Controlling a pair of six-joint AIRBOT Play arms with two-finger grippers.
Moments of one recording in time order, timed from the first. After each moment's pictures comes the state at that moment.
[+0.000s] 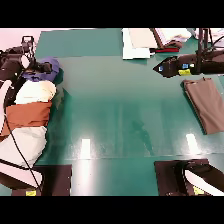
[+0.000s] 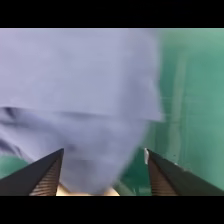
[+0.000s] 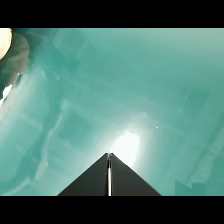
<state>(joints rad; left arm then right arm) 0.06 -1.71 1.55 1.67 -0.68 -1.65 0.14 -1.02 1.30 -1.02 1.13 1.34</state>
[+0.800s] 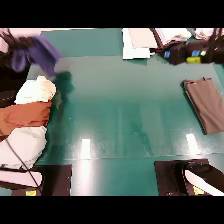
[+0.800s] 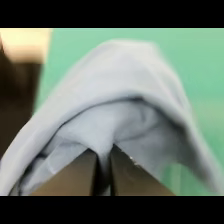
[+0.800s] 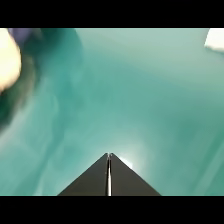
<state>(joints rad) 0.07 -1.53 1.77 1.66 -0.65 -1.63 0.14 -1.01 1.45 -1.02 1.08 1.34</state>
